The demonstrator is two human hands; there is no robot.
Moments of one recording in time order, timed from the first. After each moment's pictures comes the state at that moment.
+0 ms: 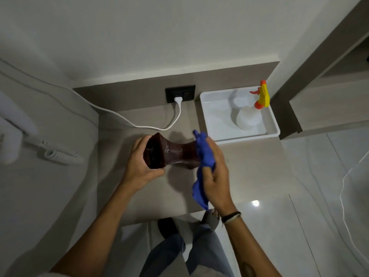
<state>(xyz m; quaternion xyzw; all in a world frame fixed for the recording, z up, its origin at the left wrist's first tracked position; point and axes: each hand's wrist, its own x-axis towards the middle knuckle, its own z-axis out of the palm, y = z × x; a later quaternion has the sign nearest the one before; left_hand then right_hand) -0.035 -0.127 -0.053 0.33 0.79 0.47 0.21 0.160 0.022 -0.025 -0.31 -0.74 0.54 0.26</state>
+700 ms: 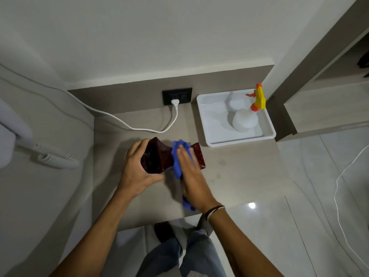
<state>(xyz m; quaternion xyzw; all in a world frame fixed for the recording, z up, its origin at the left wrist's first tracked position) -0.029 -0.127 -0.049 0.32 0.81 0.45 0.18 0.141 0.010 -0.071 -0.21 -0.89 0.40 0.05</state>
